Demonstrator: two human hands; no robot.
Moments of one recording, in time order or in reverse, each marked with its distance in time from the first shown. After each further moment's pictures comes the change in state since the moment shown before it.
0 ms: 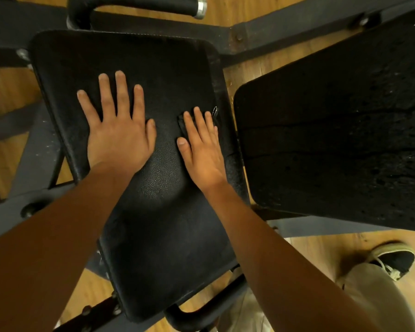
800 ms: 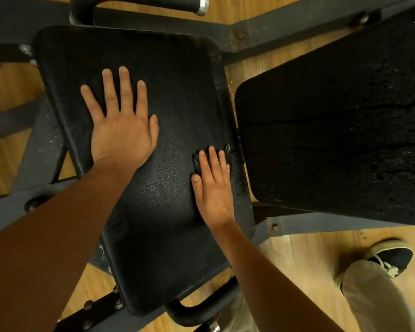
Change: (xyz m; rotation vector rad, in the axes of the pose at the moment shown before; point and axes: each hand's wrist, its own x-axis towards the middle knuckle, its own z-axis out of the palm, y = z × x) left_hand 0.001 -0.001 -0.003 -0.019 -0.008 0.023; right_hand -0.091 0.023 0.024 -0.009 0.038 0.107
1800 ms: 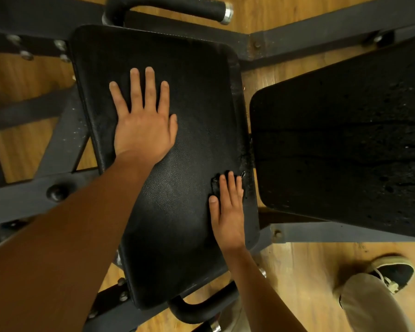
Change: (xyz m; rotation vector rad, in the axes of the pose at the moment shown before) left_hand -0.003 0.000 0.002 0.022 0.015 -0.020; right_hand -0.050 0.015 0.004 0.056 0.008 0.088
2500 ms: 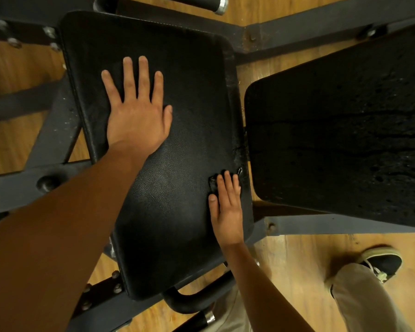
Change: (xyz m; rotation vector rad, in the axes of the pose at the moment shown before) left_hand 0.002 -0.001 -0.001 -0.021 -0.003 0.013; right_hand -0.011 0.017 -0.001 0.002 0.038 -0.025
